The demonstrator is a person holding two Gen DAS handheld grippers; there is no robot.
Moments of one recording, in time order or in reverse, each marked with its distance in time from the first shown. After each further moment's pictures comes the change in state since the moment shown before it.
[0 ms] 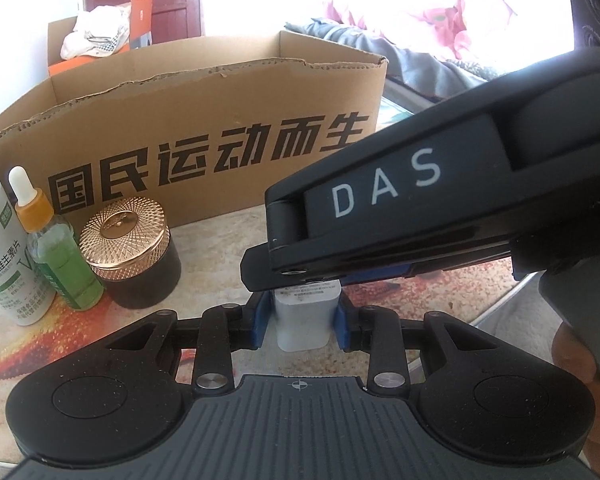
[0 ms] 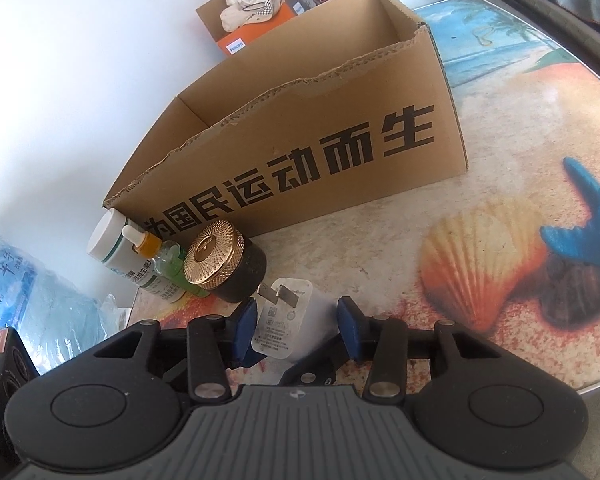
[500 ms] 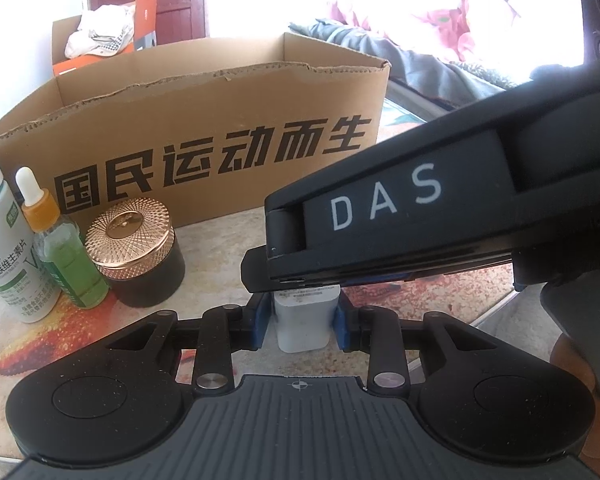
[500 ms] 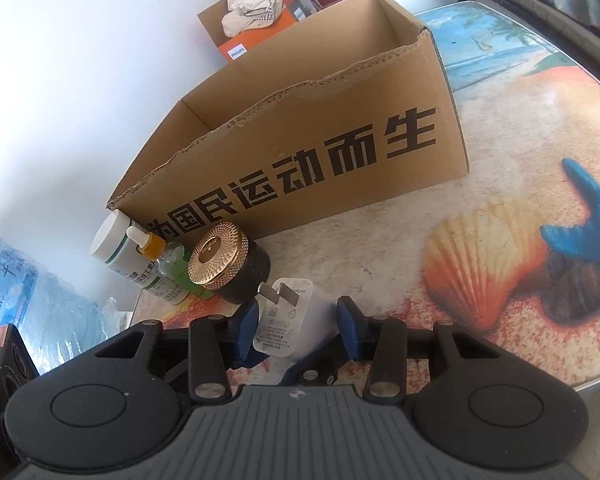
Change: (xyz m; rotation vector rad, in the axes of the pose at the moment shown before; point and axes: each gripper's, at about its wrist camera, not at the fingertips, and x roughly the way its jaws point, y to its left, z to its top) left arm -0.009 0.001 -0.001 -0.009 -0.003 0.008; right arm -0.005 0.004 -0.001 -0.006 -0.017 0.004
